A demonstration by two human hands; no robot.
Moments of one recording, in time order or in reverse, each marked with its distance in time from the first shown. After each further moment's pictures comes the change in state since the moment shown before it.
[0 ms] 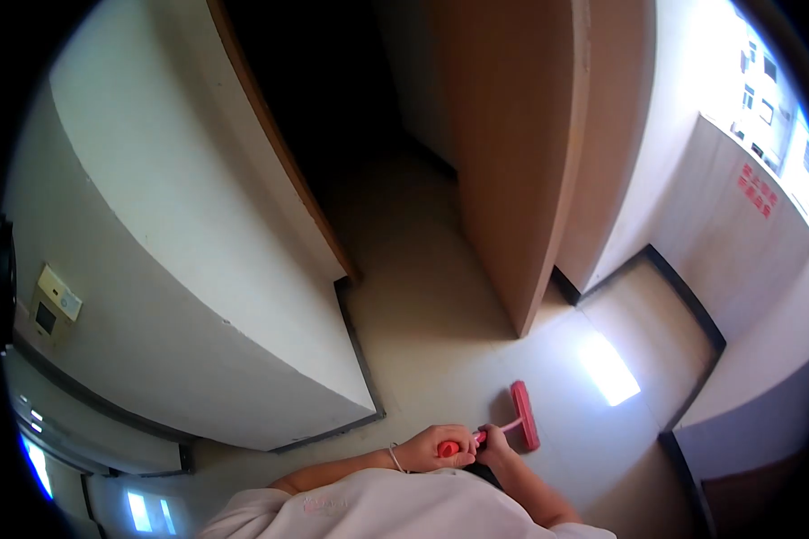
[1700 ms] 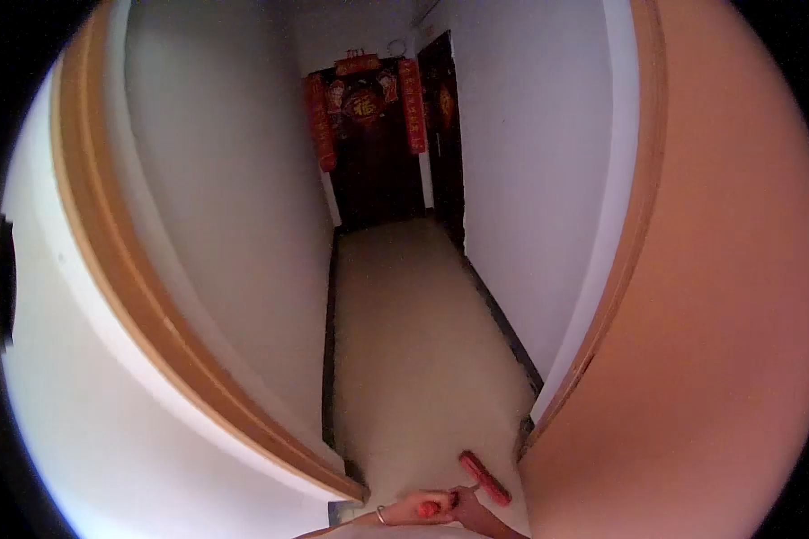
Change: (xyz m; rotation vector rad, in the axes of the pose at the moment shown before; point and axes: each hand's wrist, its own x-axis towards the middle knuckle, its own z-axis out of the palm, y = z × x) left_hand 0.452 -0.252 -0.781 0.005 0.204 -0.037; right_hand 0.478 -0.490 0.684 -1.549 -0.626 -0.544
